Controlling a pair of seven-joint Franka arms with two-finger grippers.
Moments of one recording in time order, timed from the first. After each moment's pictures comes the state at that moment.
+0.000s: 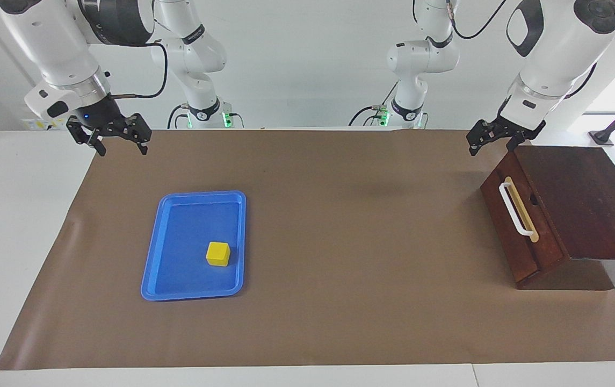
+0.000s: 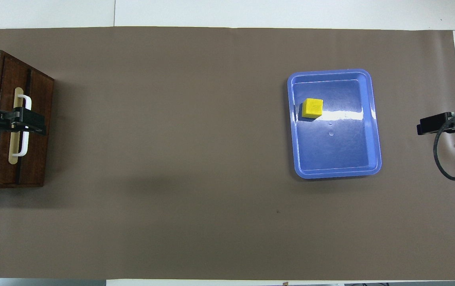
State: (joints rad) left arm -0.04 -0.01 -0.05 -1.64 0.03 1.55 -0.10; right arm -0.08 -0.07 0.02 -1.73 0.00 1.65 -0.08
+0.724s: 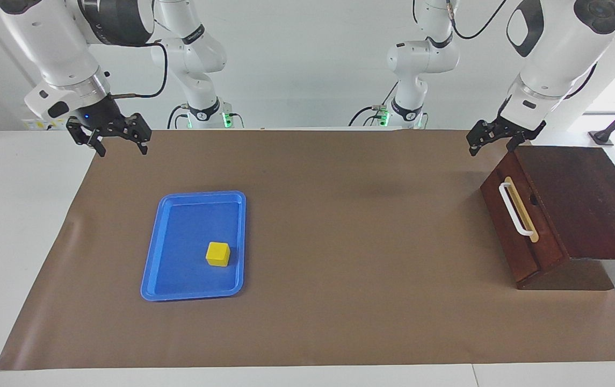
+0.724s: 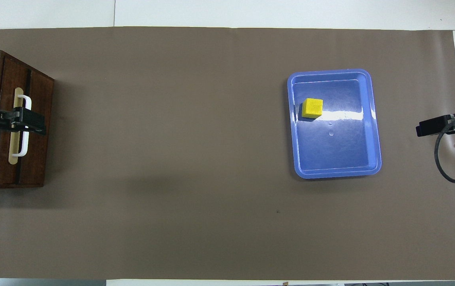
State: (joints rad) left arm -0.04 -0.01 -0.05 -1.64 0.03 1.55 -0.10; right arm -0.08 -0.07 0.02 -1.73 0.01 1.65 -0.19
